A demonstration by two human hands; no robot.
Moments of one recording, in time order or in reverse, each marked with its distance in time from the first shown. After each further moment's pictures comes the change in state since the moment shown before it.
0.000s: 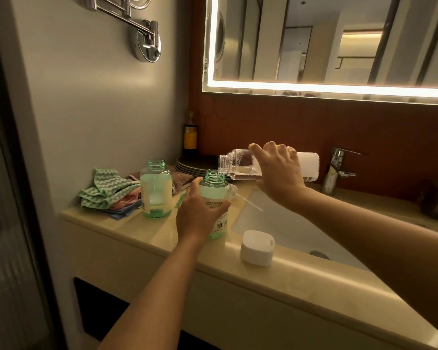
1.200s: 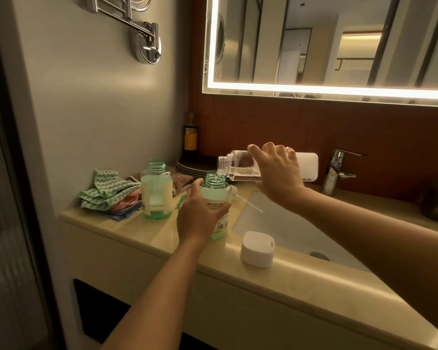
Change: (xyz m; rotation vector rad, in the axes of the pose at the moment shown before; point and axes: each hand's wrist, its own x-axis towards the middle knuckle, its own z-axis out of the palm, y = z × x) left_hand -0.002 0.000 0.000 -0.006 0.017 0.015; right_hand 0.000 -0.003 -0.004 -0.014 -0.008 -0.008
